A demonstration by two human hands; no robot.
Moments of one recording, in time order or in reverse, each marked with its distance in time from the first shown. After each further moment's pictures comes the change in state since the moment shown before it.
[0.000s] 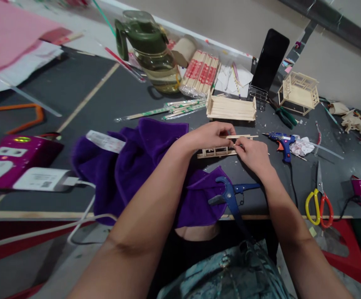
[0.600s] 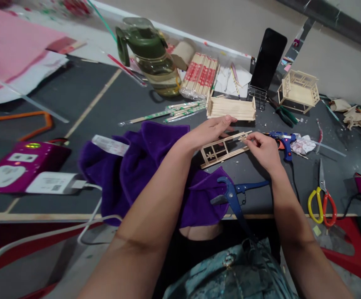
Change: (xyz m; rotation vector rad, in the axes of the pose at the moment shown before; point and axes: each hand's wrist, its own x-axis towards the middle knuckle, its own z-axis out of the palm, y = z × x) left_hand -0.006 0.008 0.004 -0.385 0.189 -0.201; right_hand -0.005 0.029 -0.001 0.486 0.207 0.059
